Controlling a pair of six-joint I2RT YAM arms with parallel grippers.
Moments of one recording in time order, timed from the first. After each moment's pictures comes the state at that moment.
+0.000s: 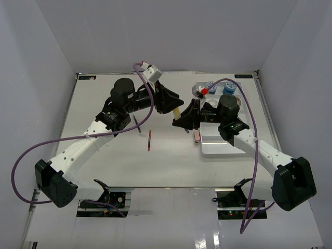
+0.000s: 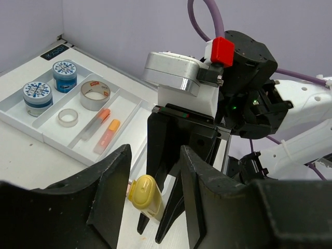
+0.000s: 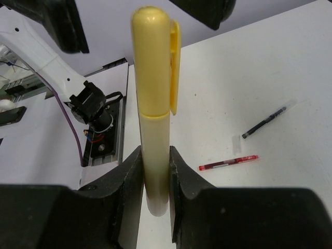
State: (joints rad) left arm -0.65 1.30 1.27 0.06 0.56 -0.30; right arm 0.51 1.25 0.84 0.44 -1.02 0.31
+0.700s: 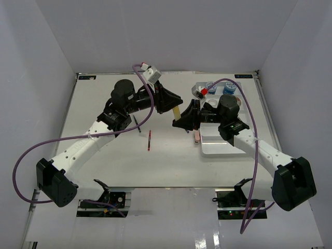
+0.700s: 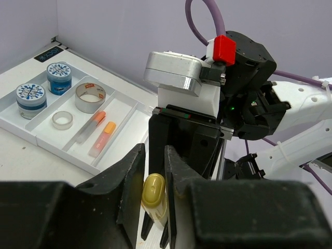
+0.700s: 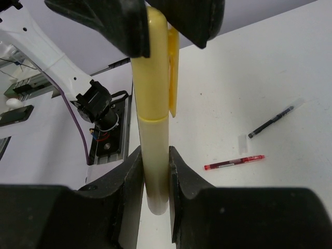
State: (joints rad) left arm -0.64 1.31 1.23 0.14 0.59 -0.34; right arm 0.51 1.25 0.84 0.44 -1.03 0.33
